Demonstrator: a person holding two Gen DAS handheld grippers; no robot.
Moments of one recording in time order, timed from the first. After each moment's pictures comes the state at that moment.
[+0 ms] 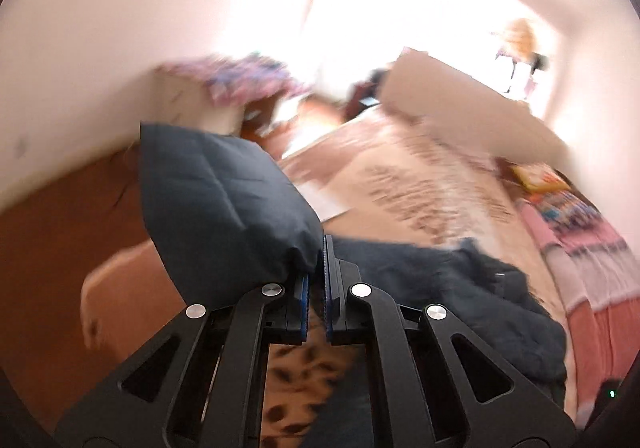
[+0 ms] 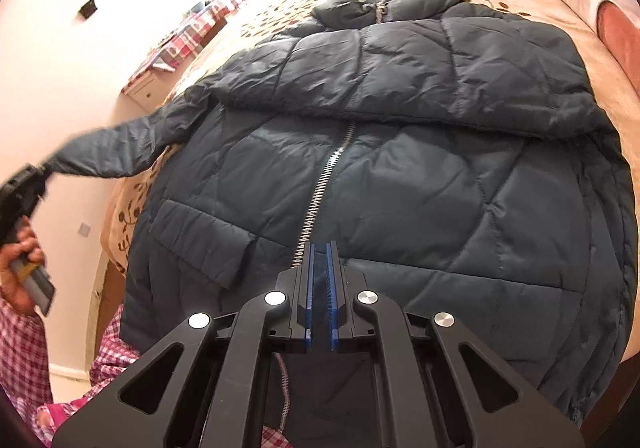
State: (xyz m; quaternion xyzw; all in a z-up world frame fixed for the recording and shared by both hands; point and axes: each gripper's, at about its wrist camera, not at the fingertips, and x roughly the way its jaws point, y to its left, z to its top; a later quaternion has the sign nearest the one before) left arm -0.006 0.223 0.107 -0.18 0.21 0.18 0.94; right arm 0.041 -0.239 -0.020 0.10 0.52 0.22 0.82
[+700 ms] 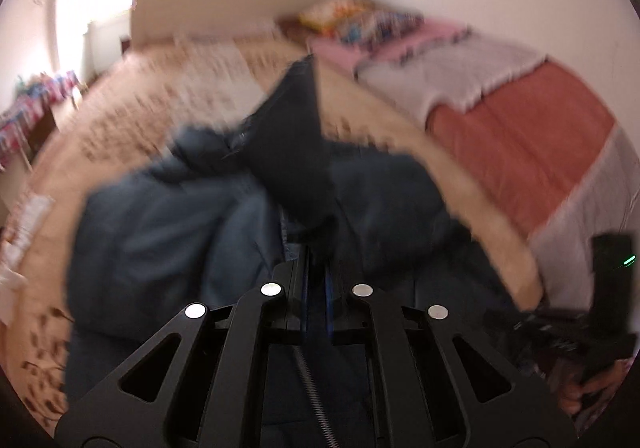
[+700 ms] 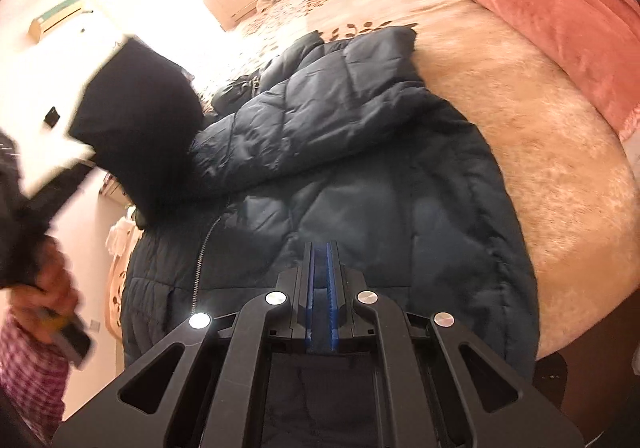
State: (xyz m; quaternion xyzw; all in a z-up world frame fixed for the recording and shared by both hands) left arm 0.106 -0.076 0.044 0.01 0.38 -0.18 0.91; right arm 0.027 -0.375 -0.020 0.22 0.46 0.13 0.85
